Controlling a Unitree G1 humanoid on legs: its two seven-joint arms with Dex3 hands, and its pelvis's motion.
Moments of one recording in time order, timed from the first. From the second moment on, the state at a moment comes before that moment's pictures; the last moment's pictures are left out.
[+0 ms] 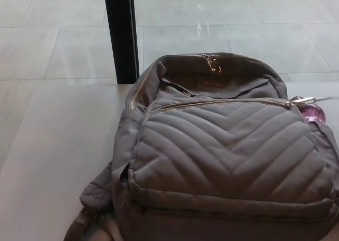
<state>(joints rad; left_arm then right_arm) -0.02 0.57 0.41 1.20 -0.18 0.05 -0.05 -0.08 -1.04 -0.19 0.26 -0.50 -0.40 0.04</state>
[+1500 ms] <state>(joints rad) -0.05 0.56 0.33 1.21 -0.16 0.05 -0.10 0.22 -0.80 -0.83 0.96 -0.06 -0.06 0.32</state>
